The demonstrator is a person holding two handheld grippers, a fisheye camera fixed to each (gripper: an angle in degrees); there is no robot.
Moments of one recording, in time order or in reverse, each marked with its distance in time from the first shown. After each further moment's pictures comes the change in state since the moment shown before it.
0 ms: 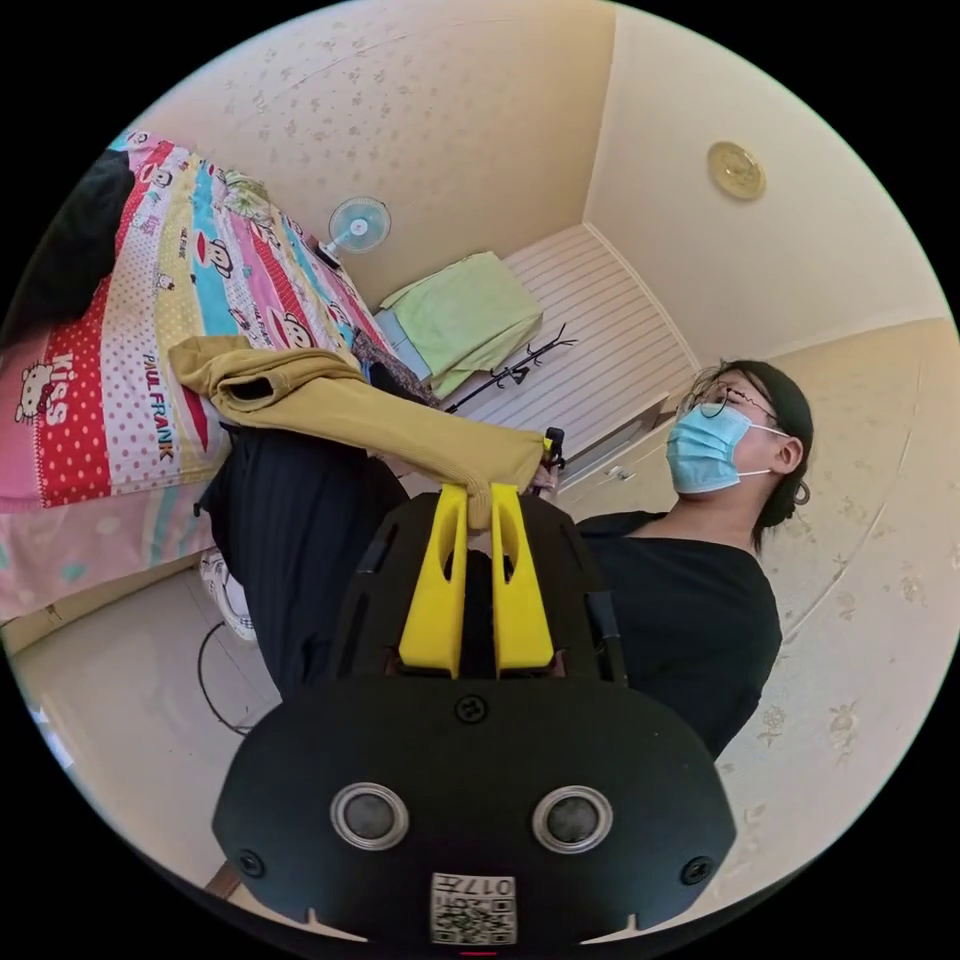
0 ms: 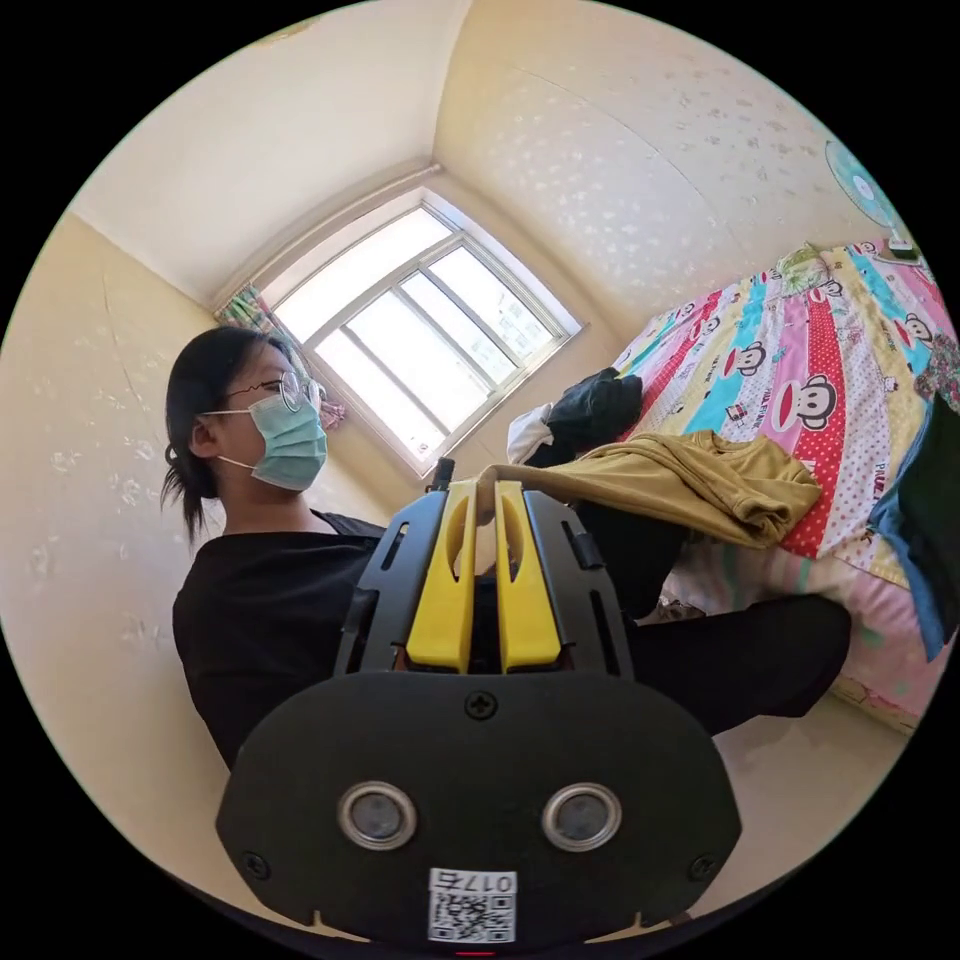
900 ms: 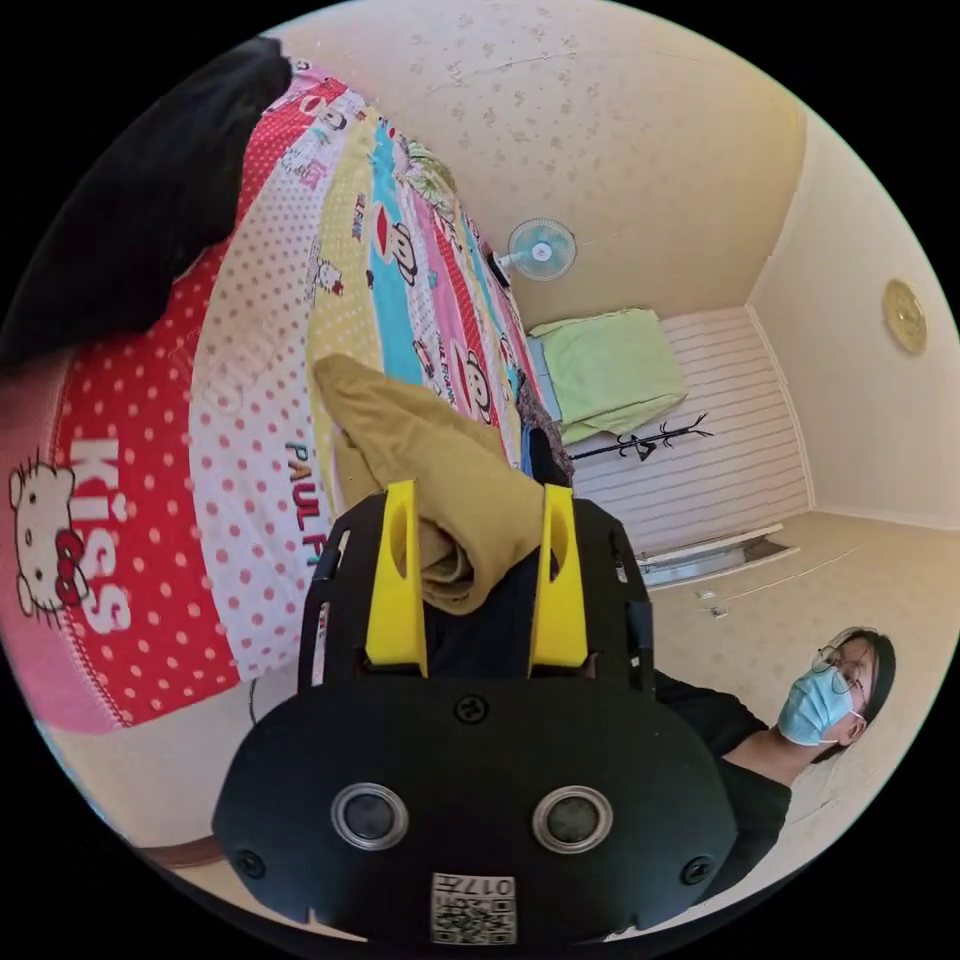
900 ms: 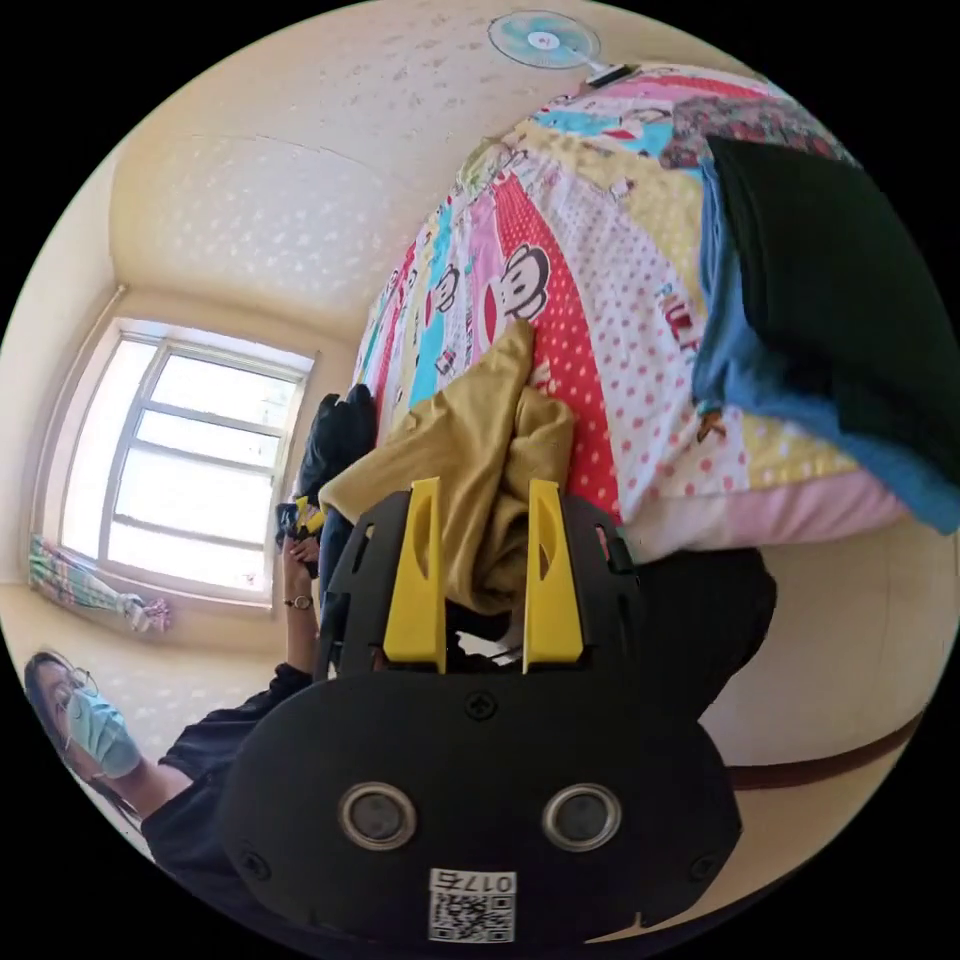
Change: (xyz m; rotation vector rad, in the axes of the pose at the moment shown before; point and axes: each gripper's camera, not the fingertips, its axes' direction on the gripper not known) left arm -0.219 -0.192 0.066 0.052 -0.222 -0.353; right arm 0.295 -0.046 0.034 0.035 0.449 0.660
